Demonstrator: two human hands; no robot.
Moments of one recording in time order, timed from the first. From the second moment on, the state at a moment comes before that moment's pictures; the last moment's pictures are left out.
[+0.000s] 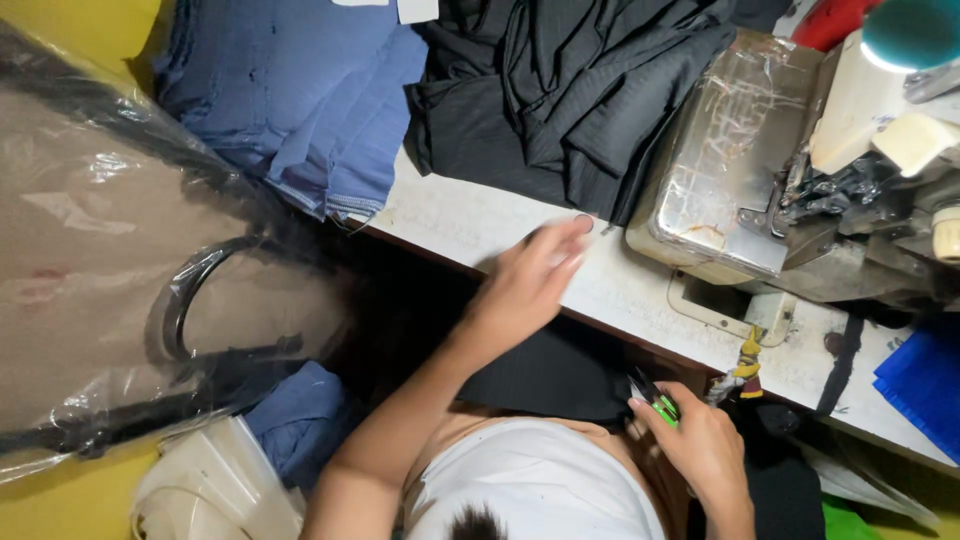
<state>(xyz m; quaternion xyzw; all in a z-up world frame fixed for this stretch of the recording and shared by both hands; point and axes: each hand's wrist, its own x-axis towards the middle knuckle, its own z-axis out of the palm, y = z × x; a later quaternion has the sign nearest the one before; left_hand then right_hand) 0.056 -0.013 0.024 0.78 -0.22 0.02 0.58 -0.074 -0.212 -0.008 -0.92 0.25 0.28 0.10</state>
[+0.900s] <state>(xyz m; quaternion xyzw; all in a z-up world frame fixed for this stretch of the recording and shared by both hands) -0.017 0.035 0.028 0.79 -0.25 -0.10 0.55 -0.054 -0.165 0.018 -0.95 -0.14 -0.20 0.19</state>
